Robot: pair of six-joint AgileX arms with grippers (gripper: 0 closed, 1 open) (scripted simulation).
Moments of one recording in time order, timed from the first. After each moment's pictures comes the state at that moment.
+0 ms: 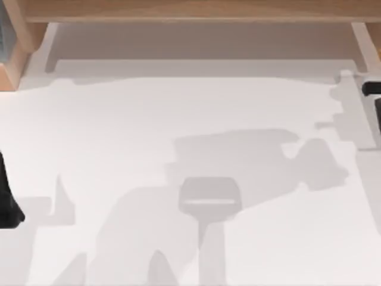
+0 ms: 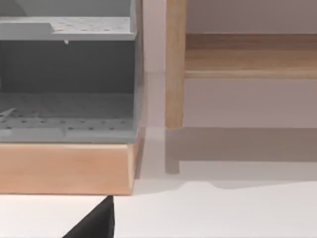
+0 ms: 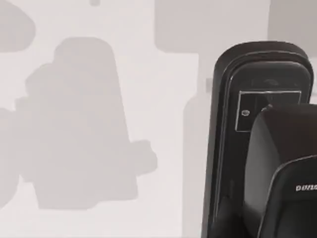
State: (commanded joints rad) left arm 0.00 0.00 0.00 0.00 0.00 0.00; right arm 0.03 1.80 1.41 -0.97 -0.07 0.02
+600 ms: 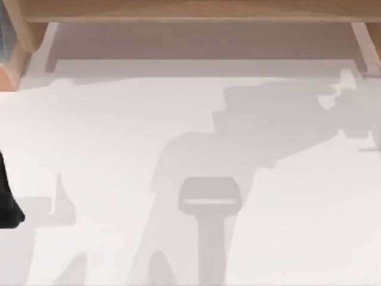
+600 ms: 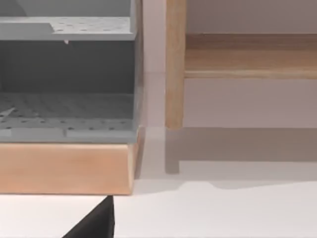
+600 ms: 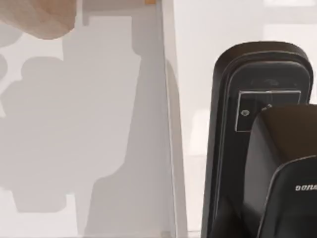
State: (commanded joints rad) left arm 0.00 0.00 0.00 0.00 0.00 0.00; right arm -0.25 2.15 2.12 -1.22 -0.06 -0.14
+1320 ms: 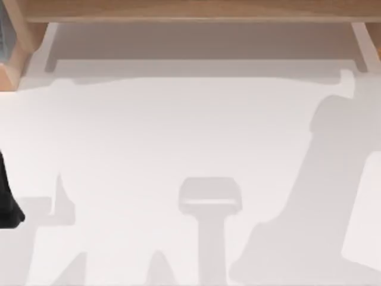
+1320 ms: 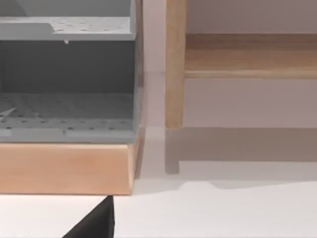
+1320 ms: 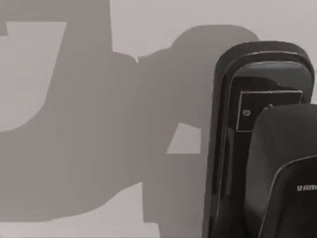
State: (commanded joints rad) left arm 0.00 0.00 0.00 0.00 0.00 0.00; right arm -0.38 2.60 2.47 -1.42 0.00 -0.35
